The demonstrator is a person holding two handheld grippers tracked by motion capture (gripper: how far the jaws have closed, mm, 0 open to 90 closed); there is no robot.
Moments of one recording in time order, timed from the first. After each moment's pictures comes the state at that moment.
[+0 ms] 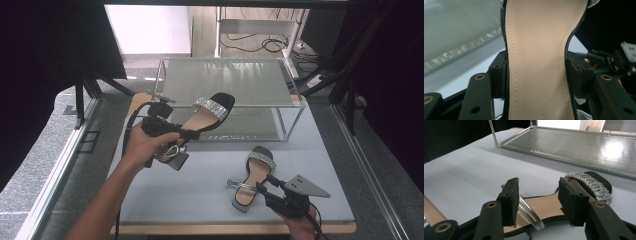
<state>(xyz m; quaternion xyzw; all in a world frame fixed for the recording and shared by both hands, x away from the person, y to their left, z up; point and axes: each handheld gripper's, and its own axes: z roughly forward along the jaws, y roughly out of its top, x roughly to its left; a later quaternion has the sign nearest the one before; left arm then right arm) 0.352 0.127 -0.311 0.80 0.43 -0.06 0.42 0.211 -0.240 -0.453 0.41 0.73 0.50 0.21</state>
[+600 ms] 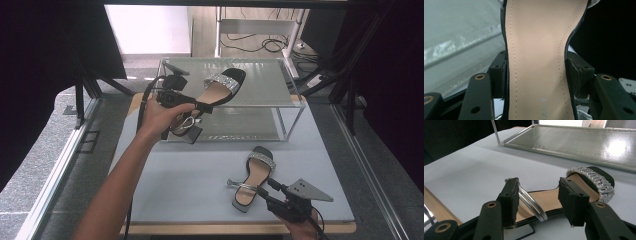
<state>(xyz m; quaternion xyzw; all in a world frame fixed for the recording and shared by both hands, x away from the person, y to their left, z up) 0.404 0.101 -0.281 0.79 0.43 -0.06 0.42 0.203 -0.245 -0.456 0.41 0.73 0.50 0.20</state>
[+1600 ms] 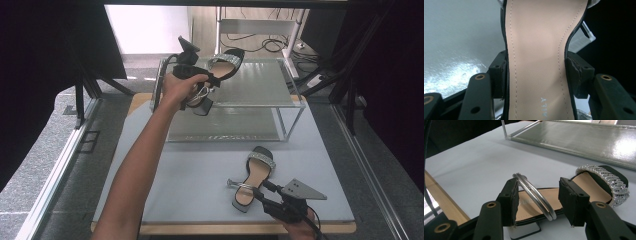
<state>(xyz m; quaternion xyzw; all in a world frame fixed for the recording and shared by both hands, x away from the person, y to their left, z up) 0.492 0.078 -0.277 0.75 0.51 -0.06 0.41 0.205 -0.237 -0.459 0.39 0.76 0.49 0.18</state>
